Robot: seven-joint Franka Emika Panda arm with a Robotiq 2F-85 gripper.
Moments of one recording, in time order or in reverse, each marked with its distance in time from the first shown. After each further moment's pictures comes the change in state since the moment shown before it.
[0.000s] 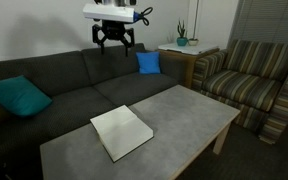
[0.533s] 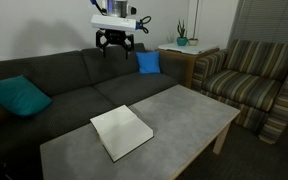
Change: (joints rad) arm -0.013 0.121 0.053 0.122 -0.007 -0.001 -0.017
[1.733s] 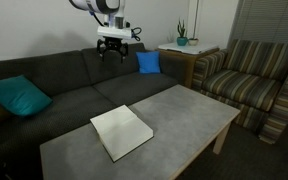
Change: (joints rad) arm 0.136 0.384 0.036 0.556 -0.205 -0.275 0.172
